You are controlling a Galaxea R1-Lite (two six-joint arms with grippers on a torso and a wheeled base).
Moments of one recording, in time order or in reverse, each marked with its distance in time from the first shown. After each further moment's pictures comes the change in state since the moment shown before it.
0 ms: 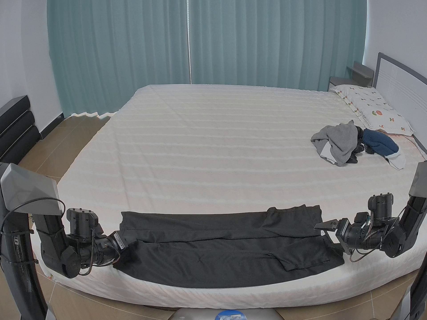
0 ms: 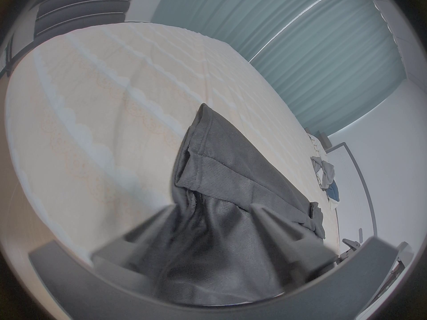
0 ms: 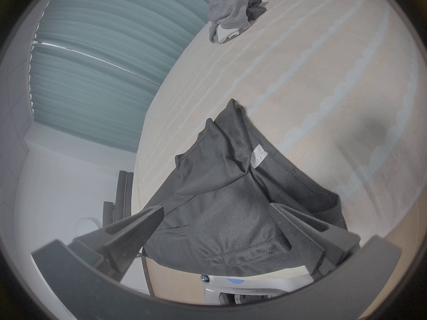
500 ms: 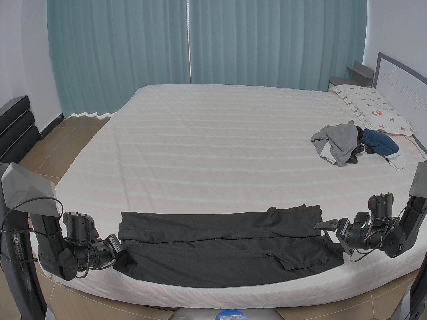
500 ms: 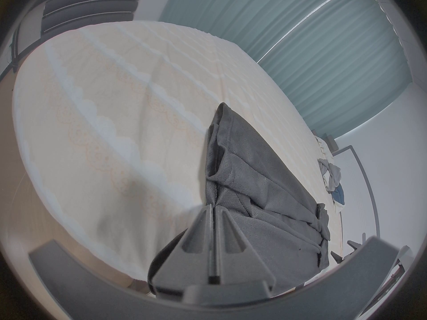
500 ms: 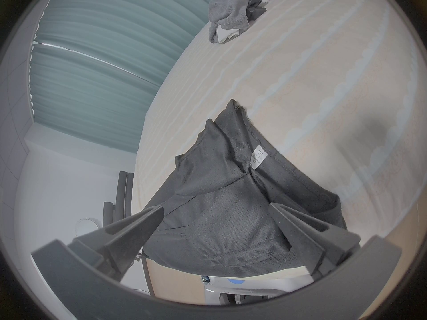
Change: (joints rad) left arm 0.039 0.006 0.042 -0.023 0.014 0.002; right arm -0.003 0.002 0.000 -0.003 0.000 0.001
